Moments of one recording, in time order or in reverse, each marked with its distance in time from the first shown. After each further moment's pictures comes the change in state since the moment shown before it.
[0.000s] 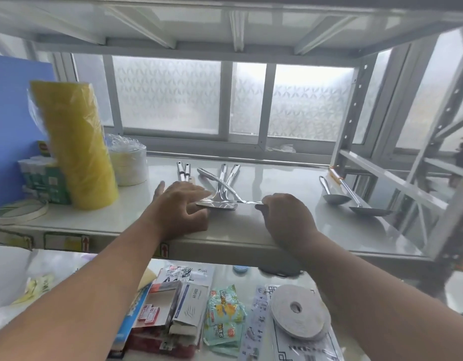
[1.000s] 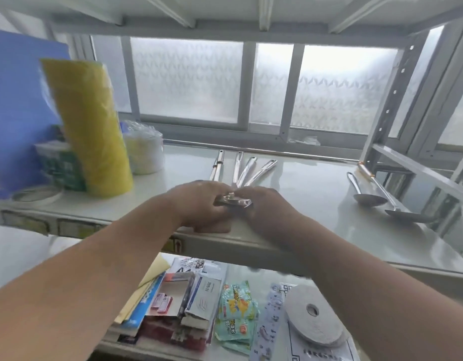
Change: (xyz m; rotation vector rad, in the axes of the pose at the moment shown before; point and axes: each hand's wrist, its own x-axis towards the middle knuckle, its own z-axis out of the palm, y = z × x) left_hand 0.024 0.014 -0.009 0.093 -0.362 -0.014; right_hand 0.039 -0.052 0.028 0.344 -0.271 -0.097
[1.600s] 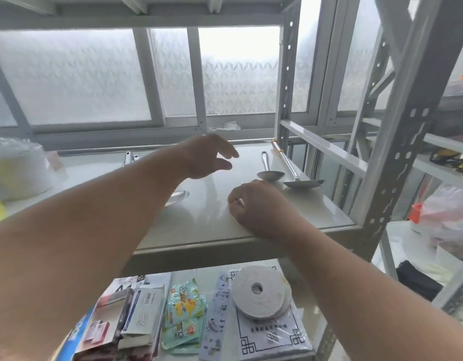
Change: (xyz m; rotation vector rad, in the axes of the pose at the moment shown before) left_hand 0.158 0.172 0.004 -0.075 0.016 0.179; right_hand -0.089 0.126 -0.077 -0.128 0.132 0.241
